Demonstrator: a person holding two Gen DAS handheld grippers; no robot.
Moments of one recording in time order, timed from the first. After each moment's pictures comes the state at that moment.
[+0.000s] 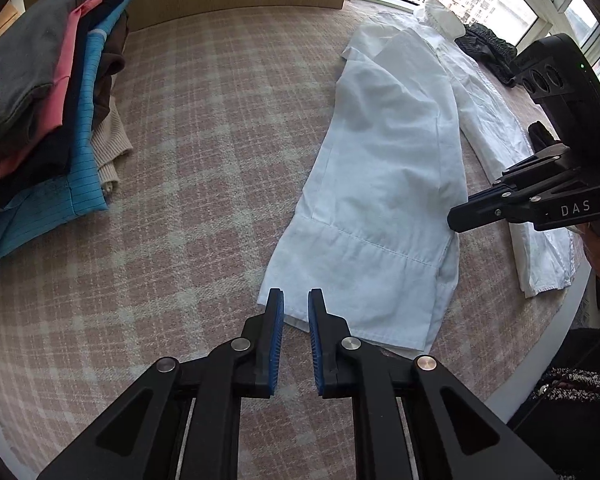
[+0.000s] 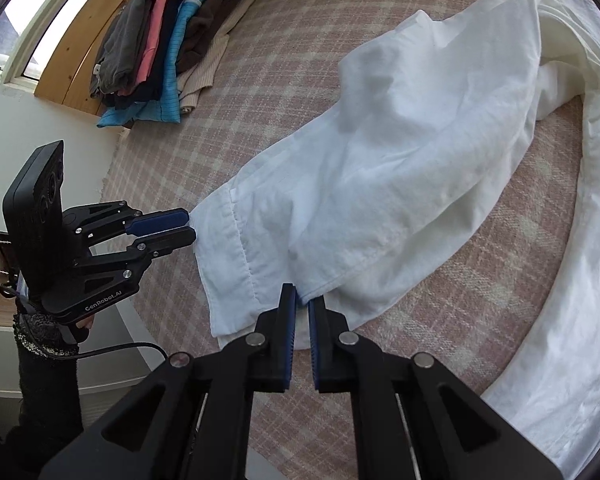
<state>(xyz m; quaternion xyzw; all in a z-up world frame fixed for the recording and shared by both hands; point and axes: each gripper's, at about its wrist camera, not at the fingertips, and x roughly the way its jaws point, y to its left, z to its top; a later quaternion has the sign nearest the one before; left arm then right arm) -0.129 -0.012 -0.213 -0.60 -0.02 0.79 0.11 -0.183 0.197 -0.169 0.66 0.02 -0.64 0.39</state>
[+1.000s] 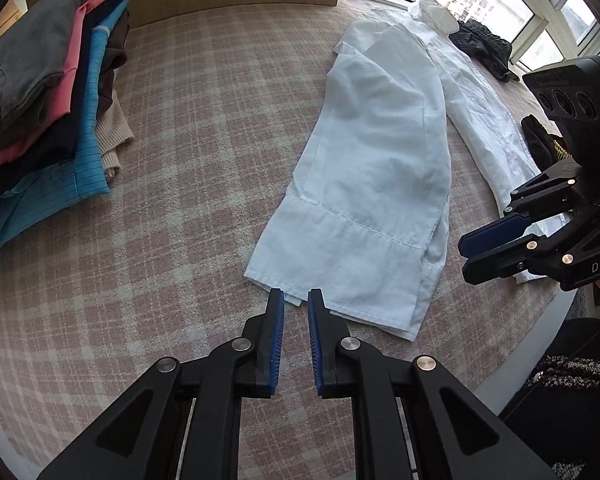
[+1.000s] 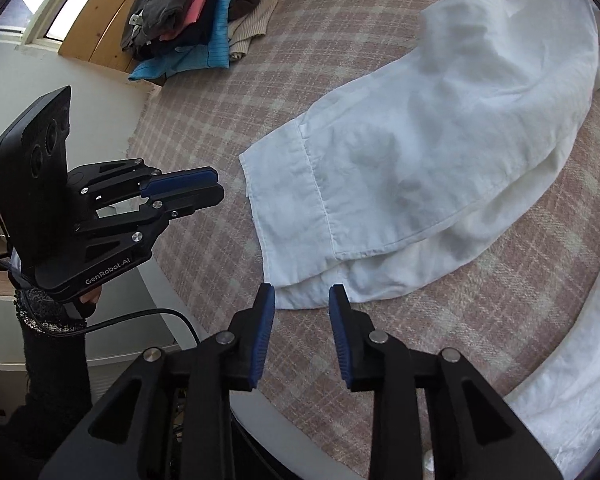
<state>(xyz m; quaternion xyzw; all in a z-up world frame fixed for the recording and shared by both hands) -0.107 -0.007 -0.200 -0.59 -0.01 0.80 0.11 -0.134 0.167 -0.176 0.68 0.04 -0.59 0.43</state>
